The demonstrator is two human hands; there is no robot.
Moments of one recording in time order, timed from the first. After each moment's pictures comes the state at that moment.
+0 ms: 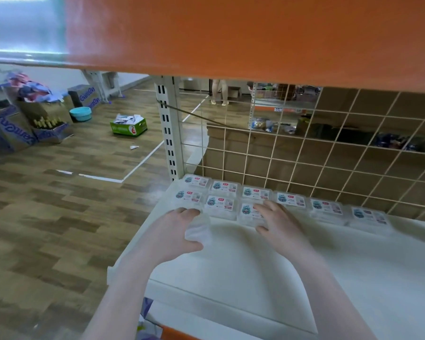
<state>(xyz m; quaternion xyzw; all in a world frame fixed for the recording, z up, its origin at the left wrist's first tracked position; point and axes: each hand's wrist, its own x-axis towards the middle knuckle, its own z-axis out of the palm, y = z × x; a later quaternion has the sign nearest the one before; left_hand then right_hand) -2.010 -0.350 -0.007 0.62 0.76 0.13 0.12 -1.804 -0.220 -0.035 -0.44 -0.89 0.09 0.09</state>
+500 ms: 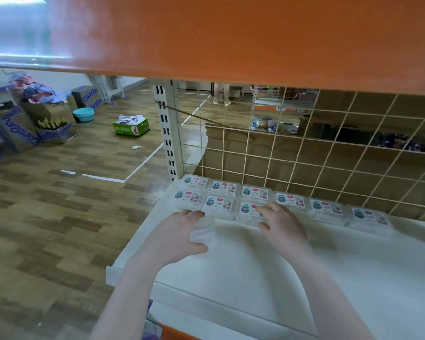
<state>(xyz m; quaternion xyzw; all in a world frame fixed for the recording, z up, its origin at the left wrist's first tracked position) -1.998 -0.345 -0.010 0.63 0.76 0.13 0.12 -1.800 -0.212 -0.045 -0.45 -0.88 0.08 0.12</state>
